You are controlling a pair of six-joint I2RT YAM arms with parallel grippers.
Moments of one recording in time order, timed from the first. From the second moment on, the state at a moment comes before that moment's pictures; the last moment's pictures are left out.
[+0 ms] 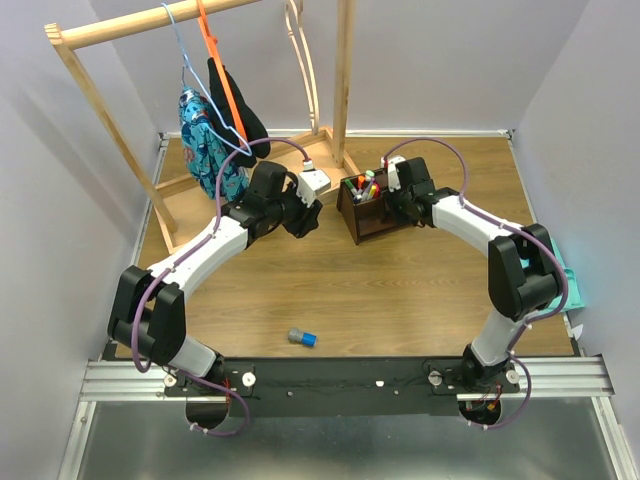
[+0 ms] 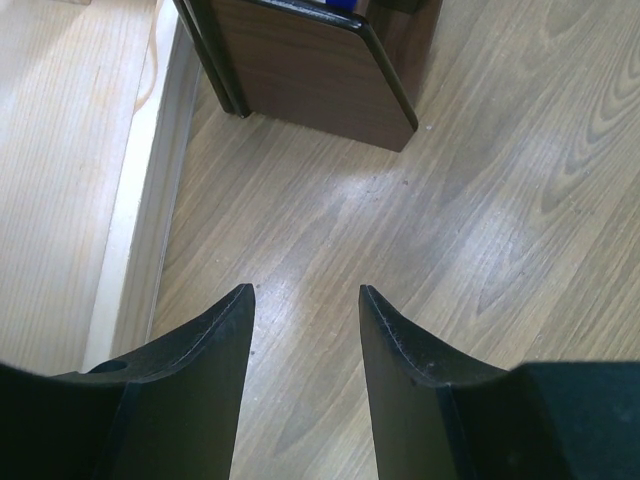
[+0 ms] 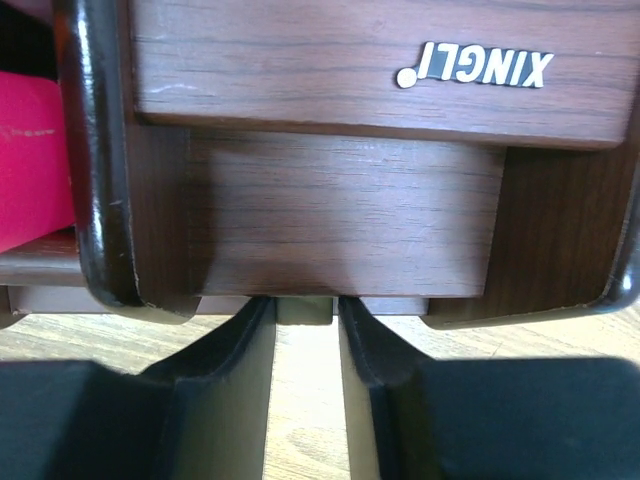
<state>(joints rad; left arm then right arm) -0.47 1.48 1.10 -0.26 0.40 0.28 0.38 1.76 1.20 -0.31 0.10 -0.11</state>
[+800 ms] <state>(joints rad) -0.47 1.45 1.09 -0.31 0.43 0.33 0.38 1.49 1.08 -0.44 -0.08 -0.17</state>
